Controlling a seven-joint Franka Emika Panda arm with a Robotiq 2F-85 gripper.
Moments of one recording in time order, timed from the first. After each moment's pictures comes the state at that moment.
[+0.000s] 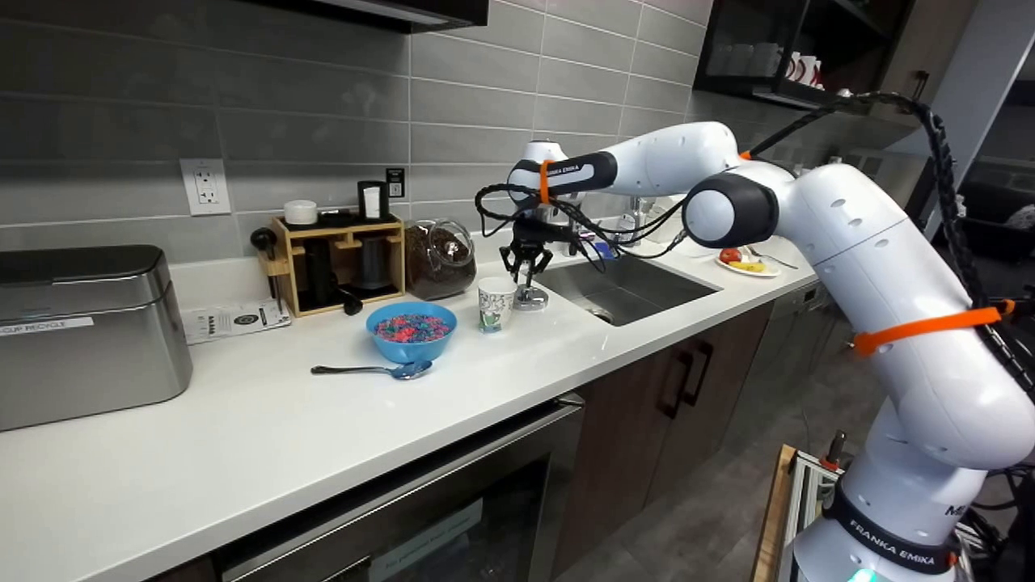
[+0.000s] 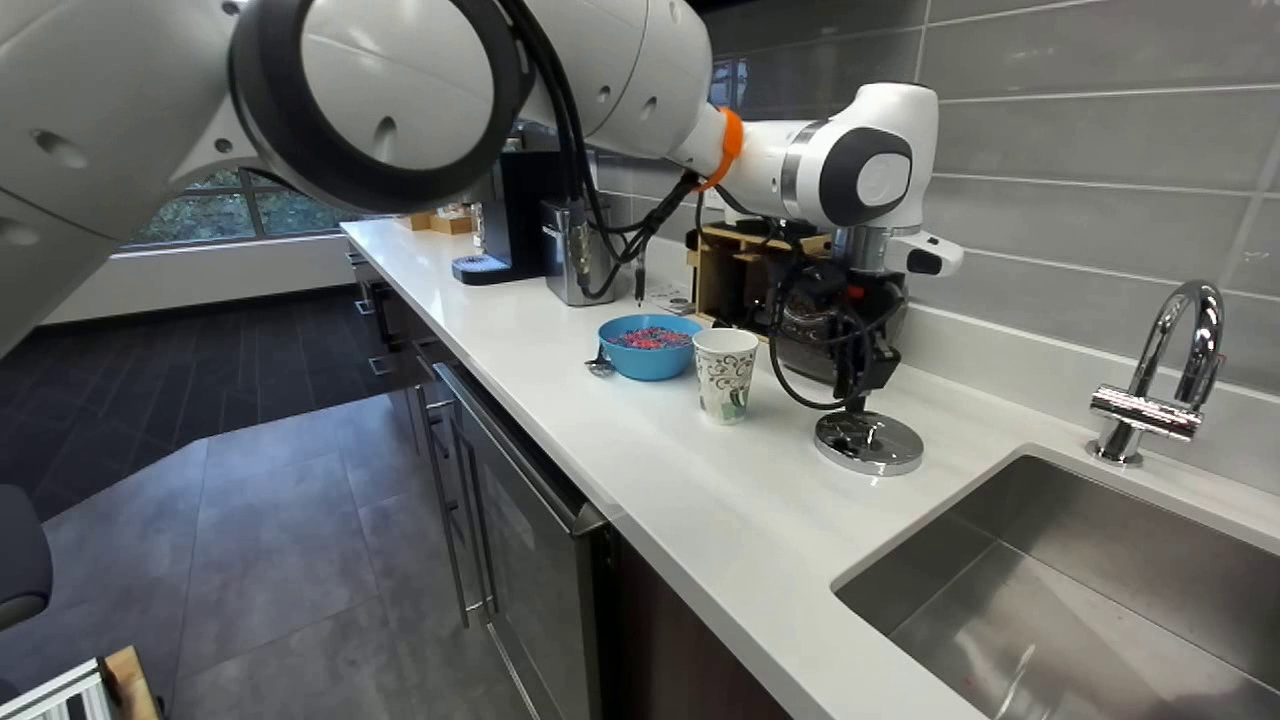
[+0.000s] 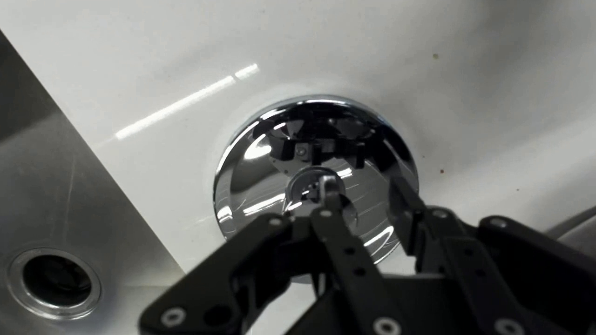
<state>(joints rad) -0.18 0.86 -0.12 -1.04 0.10 1.93 0.42</state>
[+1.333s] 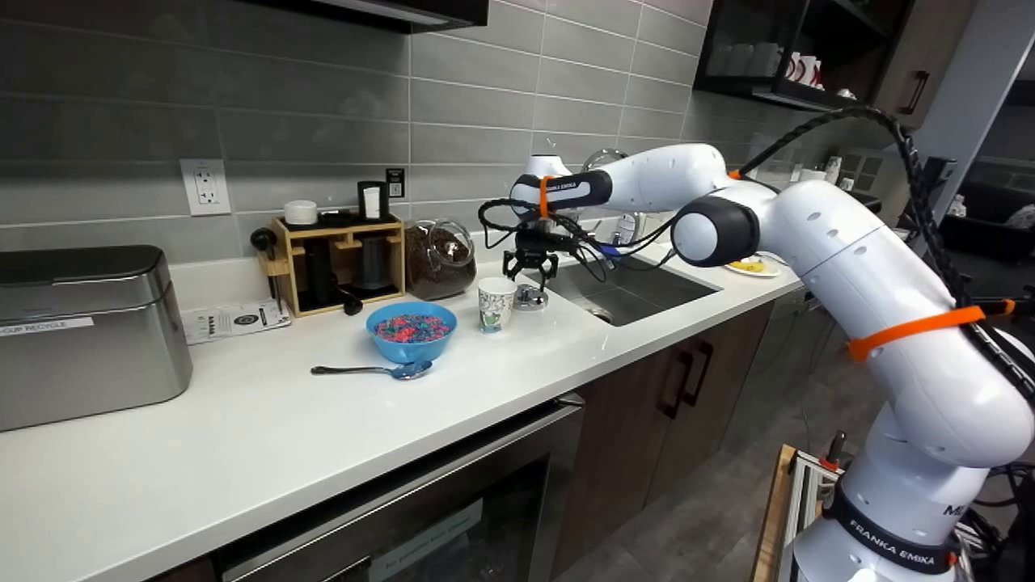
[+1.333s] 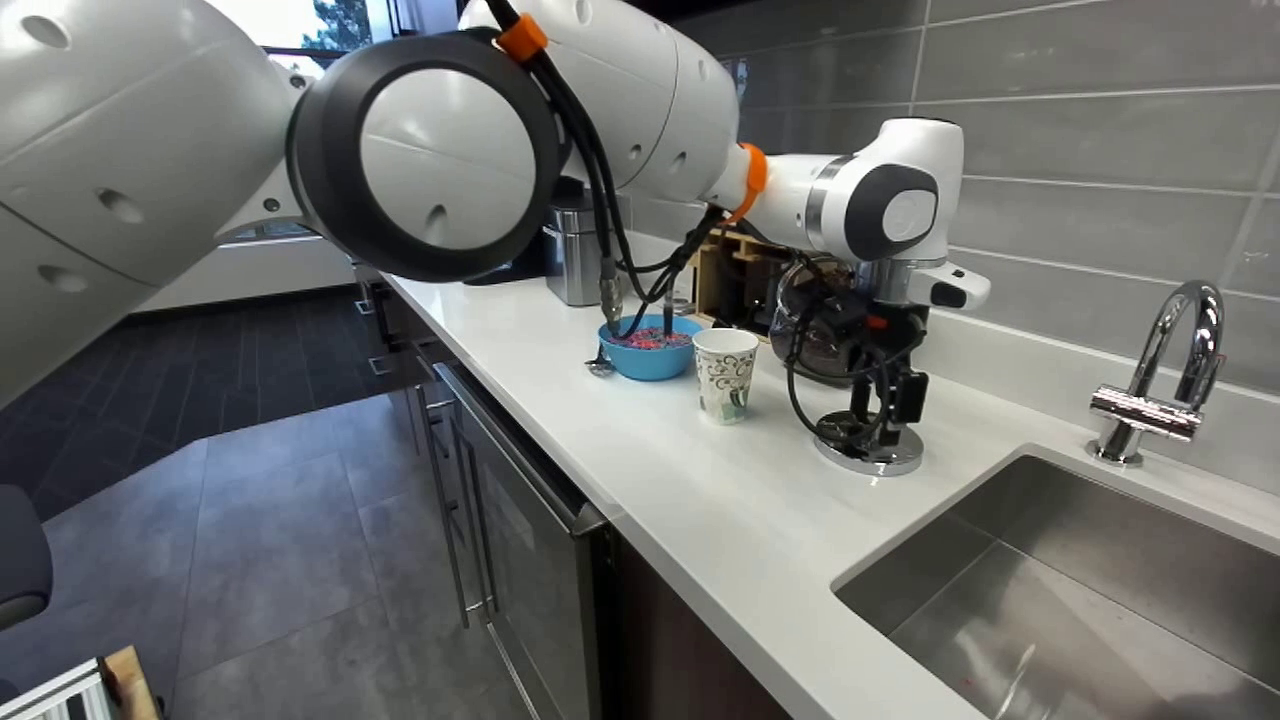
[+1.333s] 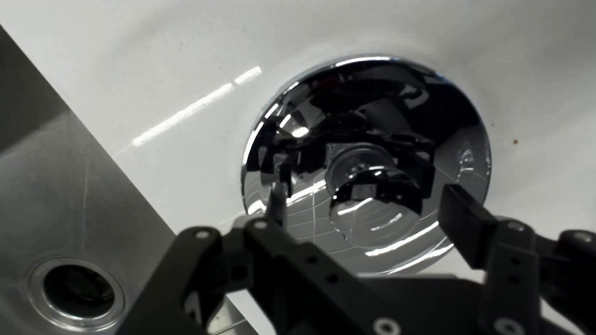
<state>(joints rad) -0.21 0.97 -0.14 -0.92 0.10 1.92 0.47</state>
